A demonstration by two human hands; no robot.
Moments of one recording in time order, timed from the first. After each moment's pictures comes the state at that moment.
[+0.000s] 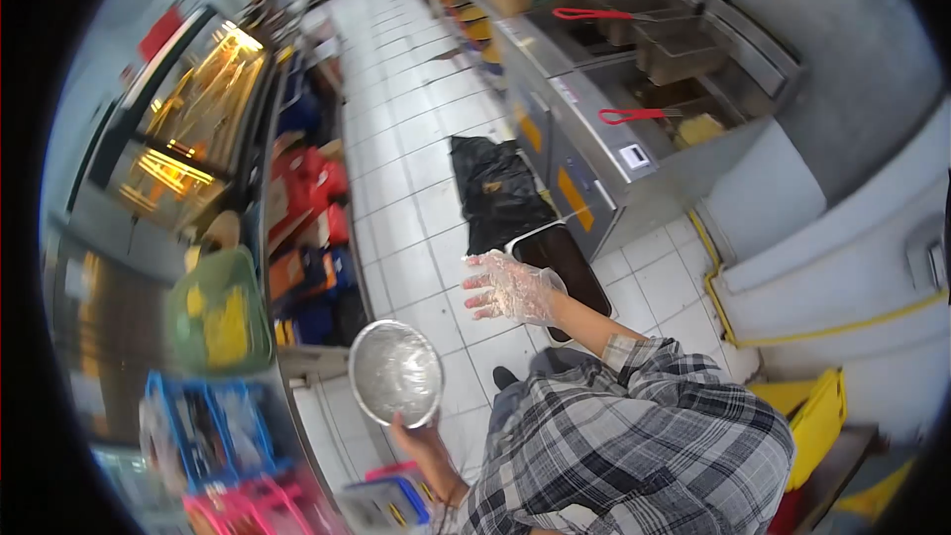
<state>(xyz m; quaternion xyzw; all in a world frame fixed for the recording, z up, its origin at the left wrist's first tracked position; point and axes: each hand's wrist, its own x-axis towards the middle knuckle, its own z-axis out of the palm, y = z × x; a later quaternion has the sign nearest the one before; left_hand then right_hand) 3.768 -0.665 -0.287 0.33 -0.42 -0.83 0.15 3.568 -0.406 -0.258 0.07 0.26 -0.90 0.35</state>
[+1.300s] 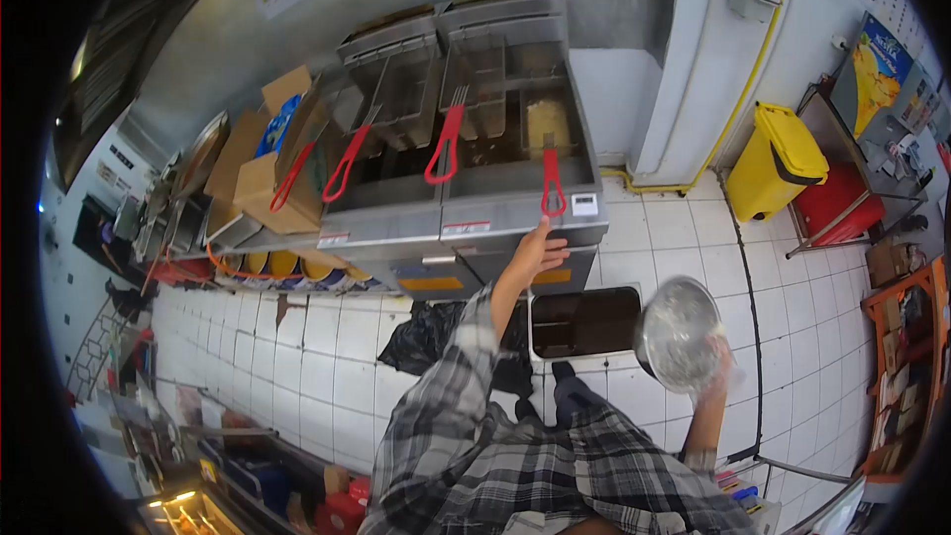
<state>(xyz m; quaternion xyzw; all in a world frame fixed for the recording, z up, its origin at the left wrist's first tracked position) 3.346 -0.229 -0.232 -0.29 -0.54 -0.43 -0.67 3.713 -0.406 -0.273 0.51 0.22 -0.54 -0.63</state>
